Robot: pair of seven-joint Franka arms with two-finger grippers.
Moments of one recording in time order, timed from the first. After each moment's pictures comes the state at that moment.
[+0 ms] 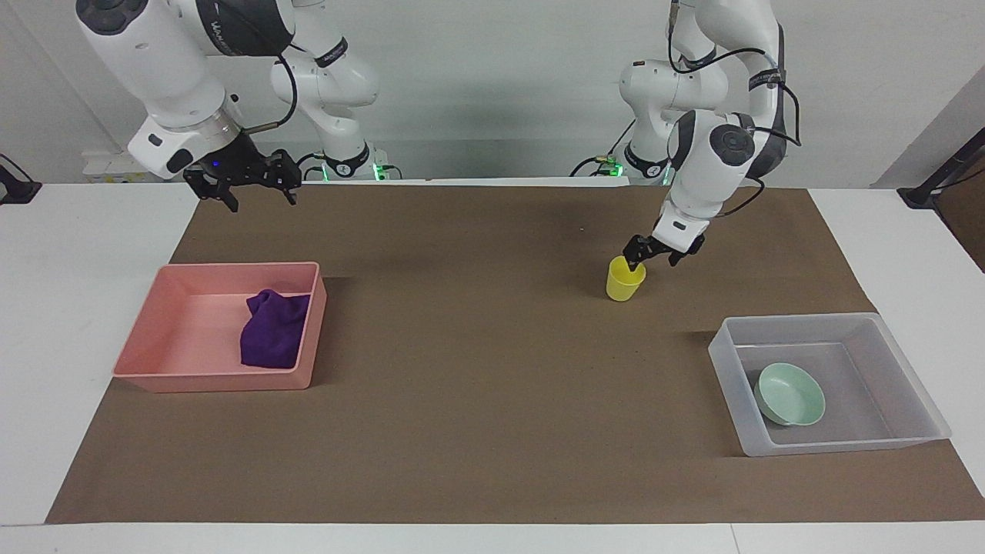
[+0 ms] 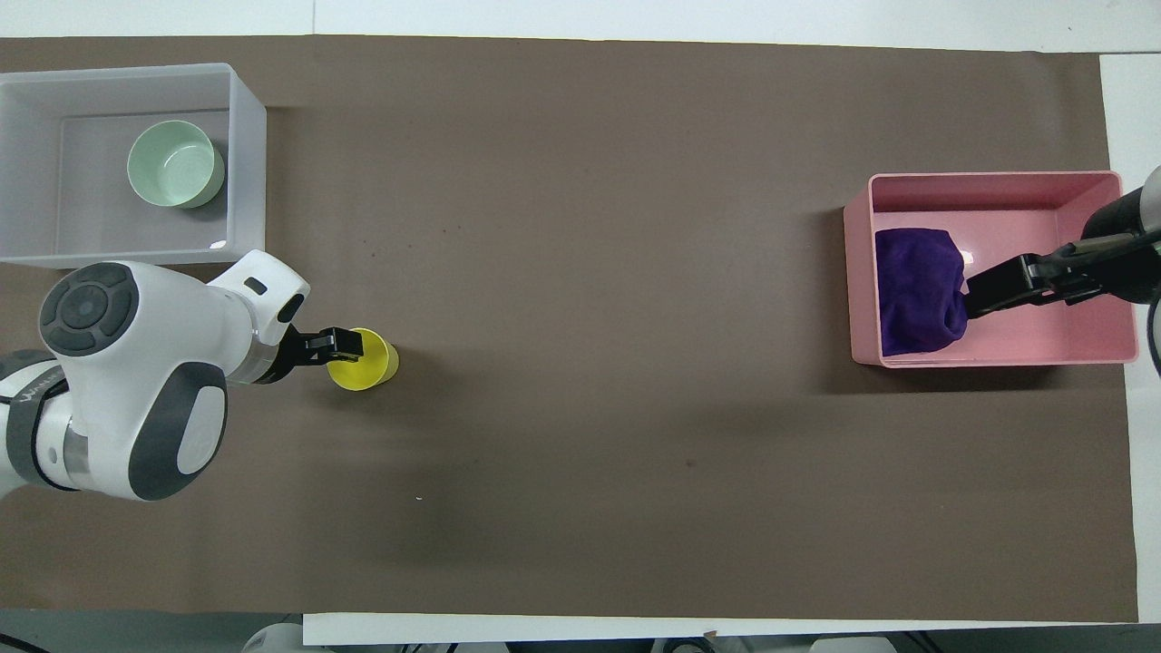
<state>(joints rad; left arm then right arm) -0.30 -0.11 -0.05 -2.37 -0.10 2.23 -0.34 -0.08 -0.07 0.09 -1.68 0.03 1.47 -0.11</state>
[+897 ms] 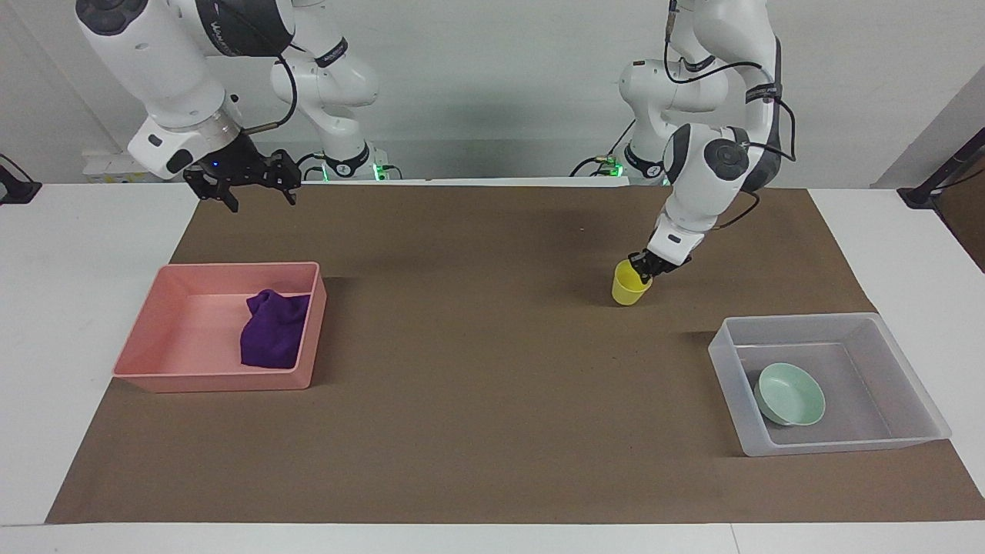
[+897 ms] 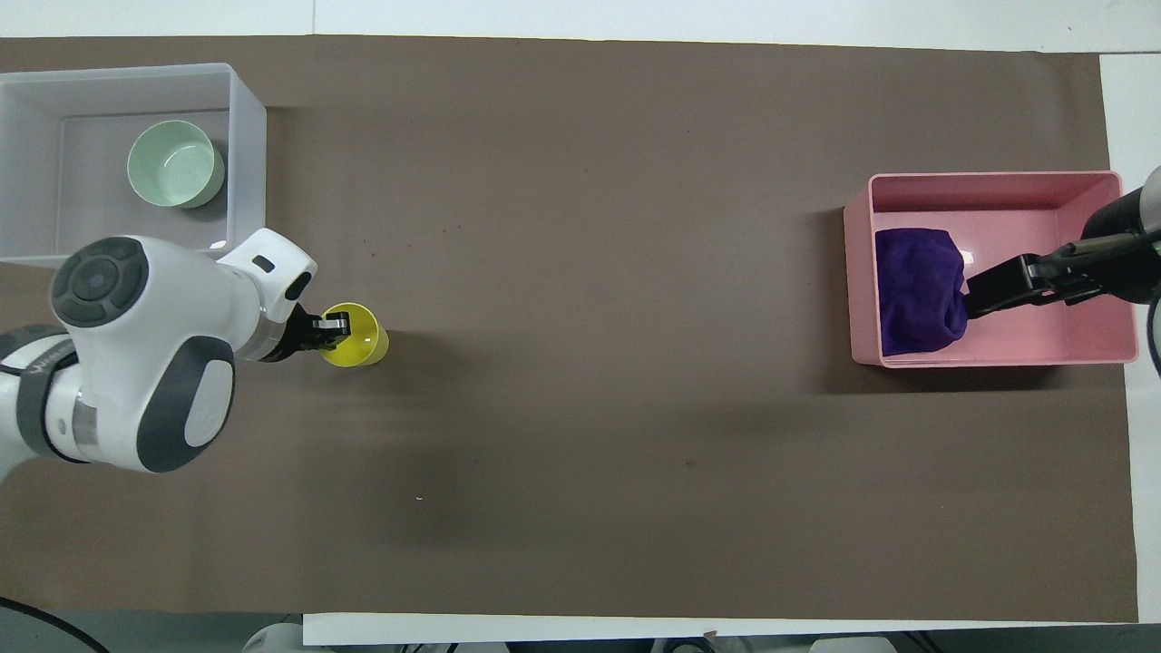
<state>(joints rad) -0.29 -0.07 -0.03 -2.20 -0.10 2.13 -0.34 -0.08 -0.07 0.09 -1.68 0.03 1.47 -0.11</state>
